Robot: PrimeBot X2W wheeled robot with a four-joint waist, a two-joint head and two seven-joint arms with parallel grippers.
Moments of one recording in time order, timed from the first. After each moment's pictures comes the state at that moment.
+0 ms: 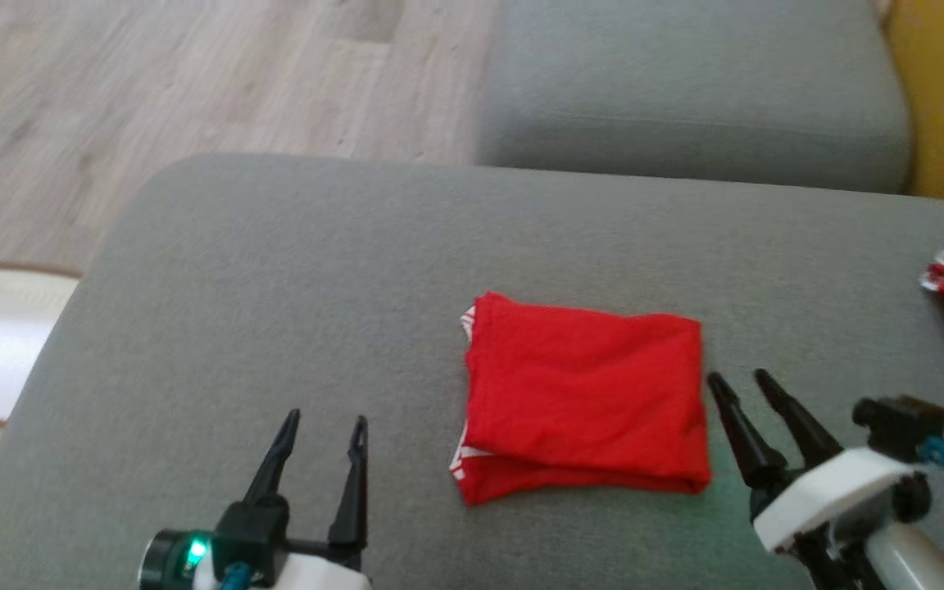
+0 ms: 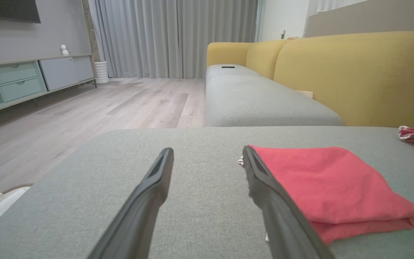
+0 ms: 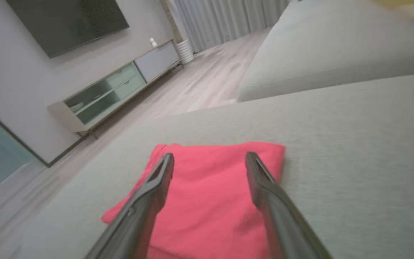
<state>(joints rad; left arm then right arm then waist) 0.15 0.08 -0.35 0.03 -0.07 0.16 -0.25 -0.06 -0.33 0.38 0.28 0.75 0.13 -0.05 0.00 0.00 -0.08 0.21</state>
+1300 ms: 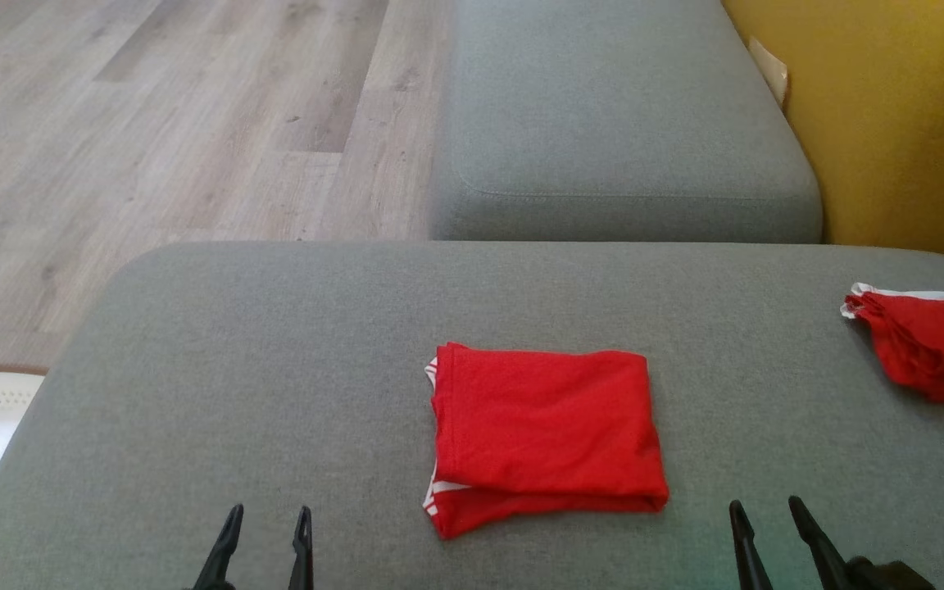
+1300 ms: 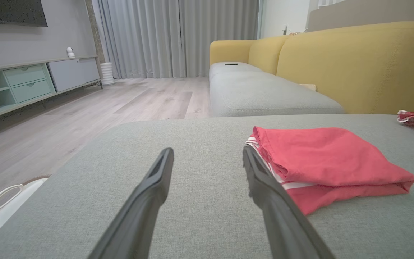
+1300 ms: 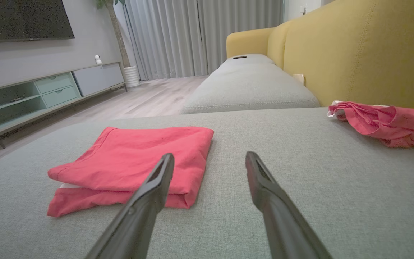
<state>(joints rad) 0.36 0.08 -0.22 0.00 -0.03 0.11 -0.25 0.26 -0.06 0.07 0.26 0.17 0.13 -0.25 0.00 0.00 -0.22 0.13</state>
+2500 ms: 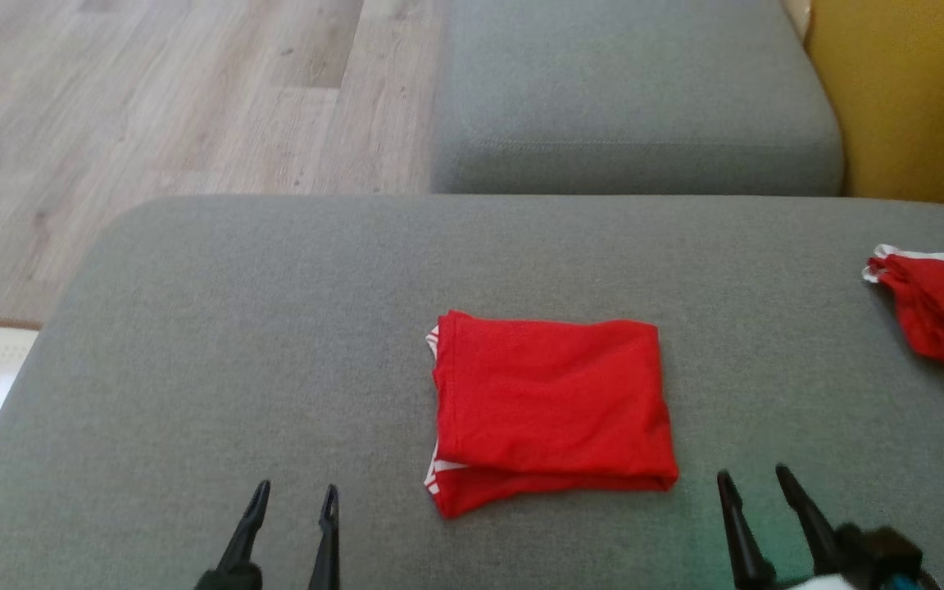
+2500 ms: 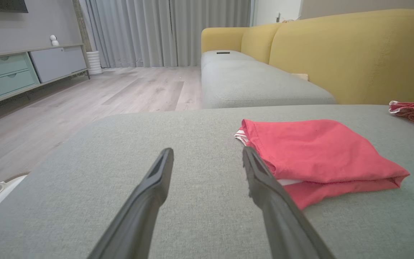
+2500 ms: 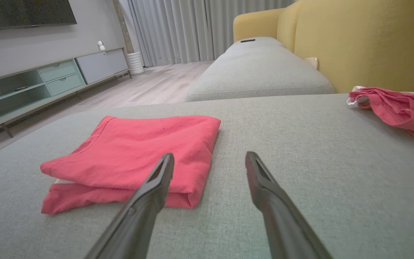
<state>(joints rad) 0.33 0.07 -0.26 -0.01 -0.03 0.11 -0.25 0.21 -0.08 0.11 0.28 0.19 0.13 -0.25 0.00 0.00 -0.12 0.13</state>
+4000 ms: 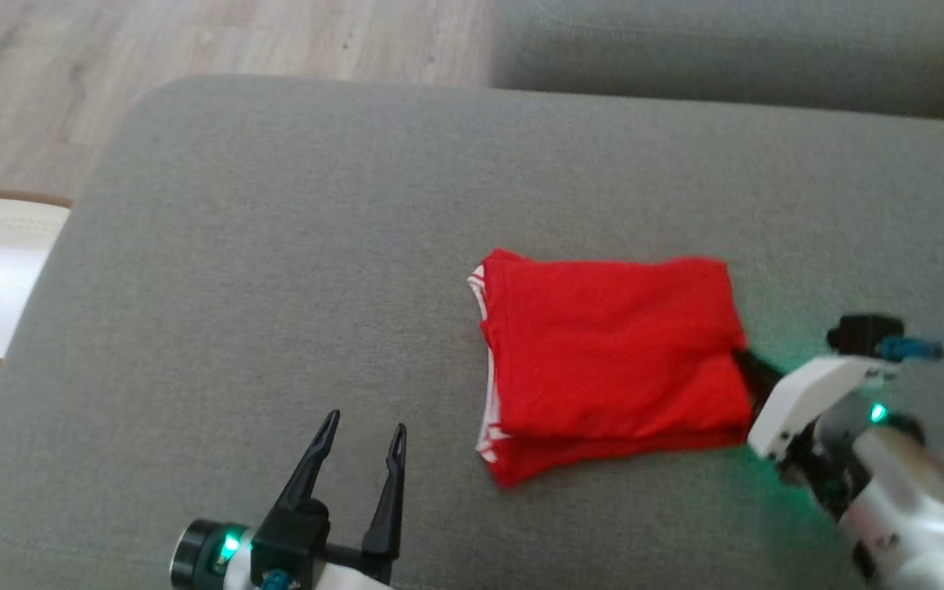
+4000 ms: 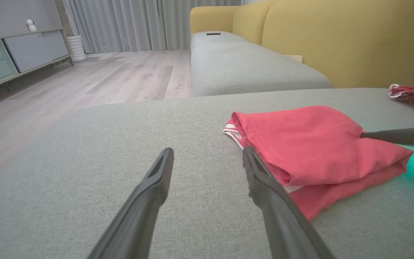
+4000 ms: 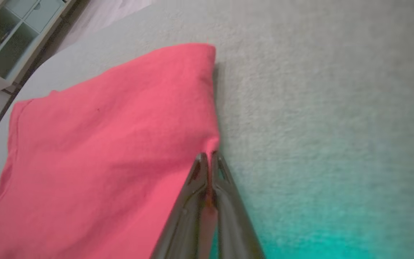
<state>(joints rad) 0.15 0.06 -0.40 0.03 -0.01 0.12 -0.25 -0.45 -0.27 0.48 0.90 0.84 0.13 0.10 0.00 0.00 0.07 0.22</state>
